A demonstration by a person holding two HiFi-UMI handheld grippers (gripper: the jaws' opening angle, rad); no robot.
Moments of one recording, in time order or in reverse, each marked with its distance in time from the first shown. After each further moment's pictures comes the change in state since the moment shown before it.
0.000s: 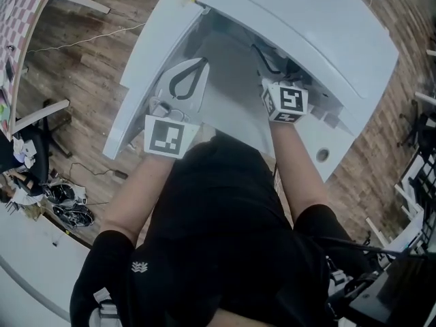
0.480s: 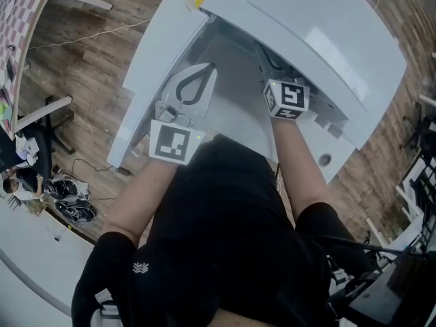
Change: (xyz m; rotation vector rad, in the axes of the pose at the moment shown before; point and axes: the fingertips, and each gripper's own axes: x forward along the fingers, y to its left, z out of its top) left arm 0.018 0.008 -0.011 -0.002 0.031 -0.031; right arm 0.041 -0.006 -0.013 -0.004 0.035 -0.014
